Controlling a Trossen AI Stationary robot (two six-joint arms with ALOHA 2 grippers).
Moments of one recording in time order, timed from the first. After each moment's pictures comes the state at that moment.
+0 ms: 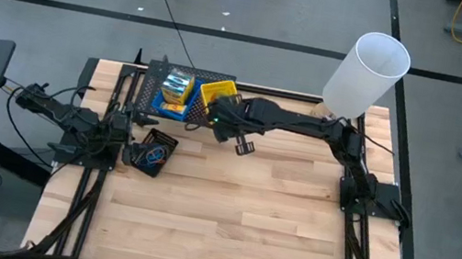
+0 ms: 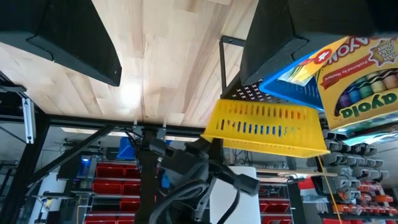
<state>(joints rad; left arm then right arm) -0.41 0.14 0.26 -0.18 -0.66 -0.04 -0.13 2.15 2.11 -1.22 0.33 -0.64</state>
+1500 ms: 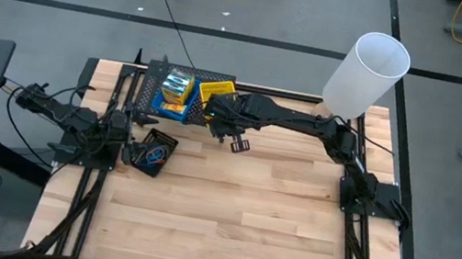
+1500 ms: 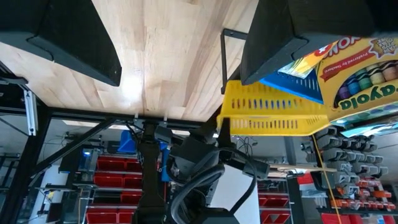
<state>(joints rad) -0.41 0.14 0.26 -0.15 -0.66 -0.03 -0.15 2.22 2.19 -1.24 0.26 -0.62</state>
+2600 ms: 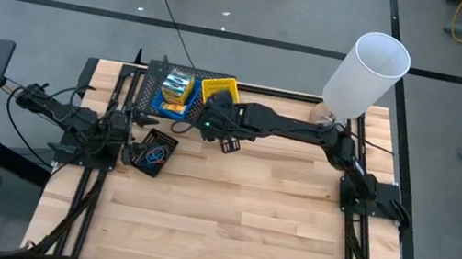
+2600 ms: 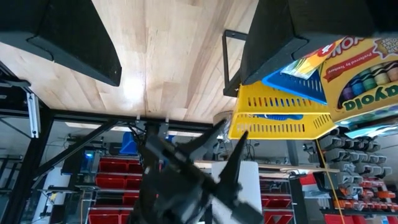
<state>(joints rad) -0.41 0.14 0.26 -0.16 -0.65 -0.03 -0.05 2.22 2.28 -1.13 0.48 -0.66</state>
